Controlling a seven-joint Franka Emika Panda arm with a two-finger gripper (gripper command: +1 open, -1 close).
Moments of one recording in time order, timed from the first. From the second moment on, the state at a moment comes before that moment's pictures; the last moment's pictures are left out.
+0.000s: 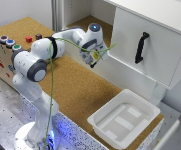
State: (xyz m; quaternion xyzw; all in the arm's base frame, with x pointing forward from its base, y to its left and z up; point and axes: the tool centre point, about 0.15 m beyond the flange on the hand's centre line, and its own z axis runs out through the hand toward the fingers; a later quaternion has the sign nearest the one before) arm 0.507 0.068 0.458 -0.97 0.03 -0.21 0.10
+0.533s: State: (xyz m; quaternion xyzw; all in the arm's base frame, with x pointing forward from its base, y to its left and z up) arm 0.537 0.176 0.497 -0.95 -0.06 -0.28 0.11
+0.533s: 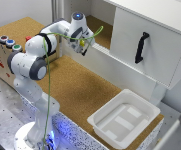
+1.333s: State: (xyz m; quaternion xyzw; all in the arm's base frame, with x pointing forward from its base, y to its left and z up) arm 0.629 0.279 0.487 -0.94 -0.11 -0.28 0.14
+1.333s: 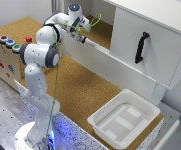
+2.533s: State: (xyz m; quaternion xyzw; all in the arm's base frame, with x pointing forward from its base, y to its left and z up) arm 0.655 0.289 0.470 -0.95 -0.08 -0.28 0.06
